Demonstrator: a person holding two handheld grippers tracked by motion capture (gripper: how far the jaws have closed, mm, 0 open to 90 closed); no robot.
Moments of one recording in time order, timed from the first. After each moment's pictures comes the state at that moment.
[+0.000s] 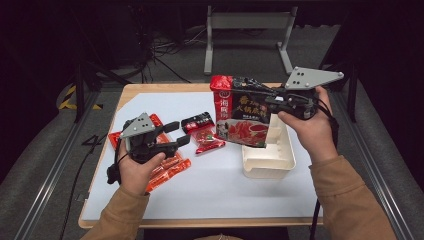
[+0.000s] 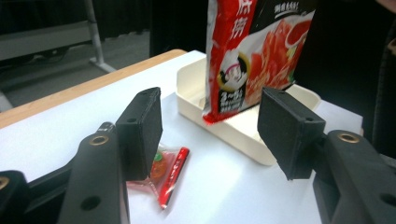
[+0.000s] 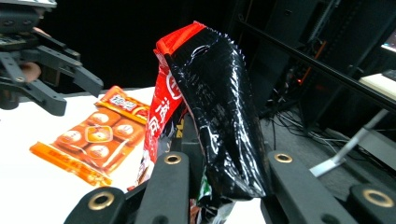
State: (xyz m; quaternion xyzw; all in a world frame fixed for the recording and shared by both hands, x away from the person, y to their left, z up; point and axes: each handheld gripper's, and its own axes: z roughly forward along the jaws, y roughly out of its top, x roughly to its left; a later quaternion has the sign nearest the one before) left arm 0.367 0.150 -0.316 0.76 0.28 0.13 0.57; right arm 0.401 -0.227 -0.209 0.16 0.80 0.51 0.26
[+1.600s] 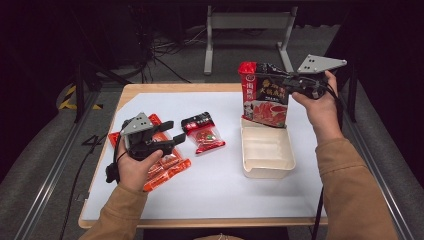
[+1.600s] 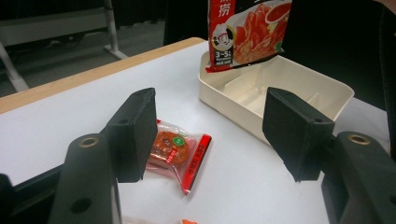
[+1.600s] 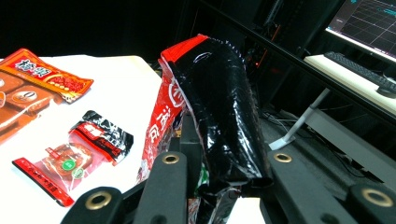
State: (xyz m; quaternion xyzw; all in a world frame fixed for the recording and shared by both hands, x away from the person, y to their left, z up) left arm 0.381 0.158 -0.332 0.76 0.31 0.14 0.56; right arm 0.485 -0.290 -0.240 0.19 0.80 0.47 0.32
